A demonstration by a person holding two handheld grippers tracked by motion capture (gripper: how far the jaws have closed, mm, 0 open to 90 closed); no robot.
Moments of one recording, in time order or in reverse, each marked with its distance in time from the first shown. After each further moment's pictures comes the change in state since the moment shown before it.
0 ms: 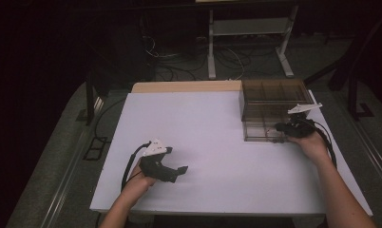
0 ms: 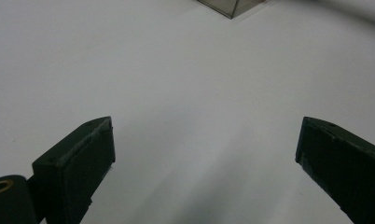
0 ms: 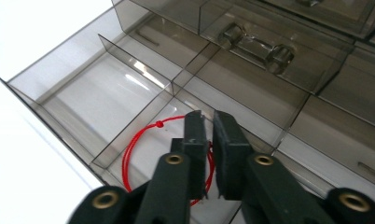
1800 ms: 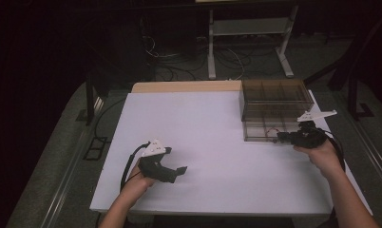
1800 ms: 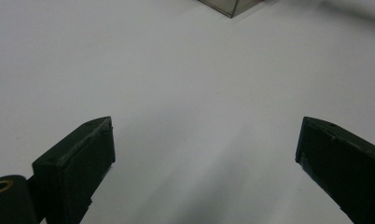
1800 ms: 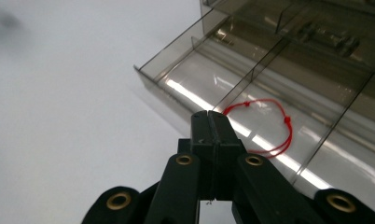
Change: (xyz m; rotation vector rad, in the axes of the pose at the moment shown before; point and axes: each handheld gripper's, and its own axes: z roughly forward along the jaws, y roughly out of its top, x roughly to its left) left arm 0.000 -0.001 -0.003 -0.001 0.002 0.004; right arm 0.030 -0.015 -0.048 -0.034 0.162 0.017
